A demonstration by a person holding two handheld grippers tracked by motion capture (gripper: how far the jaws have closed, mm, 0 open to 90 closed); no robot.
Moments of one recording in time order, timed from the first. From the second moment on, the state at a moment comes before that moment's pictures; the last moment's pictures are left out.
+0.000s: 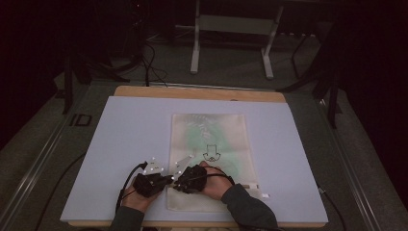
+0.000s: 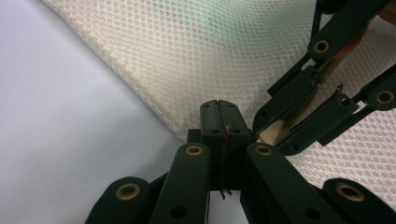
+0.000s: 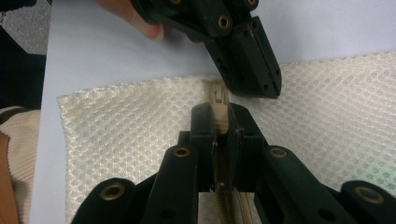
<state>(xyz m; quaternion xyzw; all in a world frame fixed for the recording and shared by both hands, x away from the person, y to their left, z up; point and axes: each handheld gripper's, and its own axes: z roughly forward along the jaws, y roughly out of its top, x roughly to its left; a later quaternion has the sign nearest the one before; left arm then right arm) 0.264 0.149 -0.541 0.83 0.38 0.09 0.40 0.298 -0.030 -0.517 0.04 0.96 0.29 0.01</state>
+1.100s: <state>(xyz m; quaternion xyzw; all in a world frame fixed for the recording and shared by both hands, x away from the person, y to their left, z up) 0.251 0.149 -0.529 0.83 0.37 0.09 0.40 0.300 -0.039 -0.516 0.04 0.96 0.28 0.03</state>
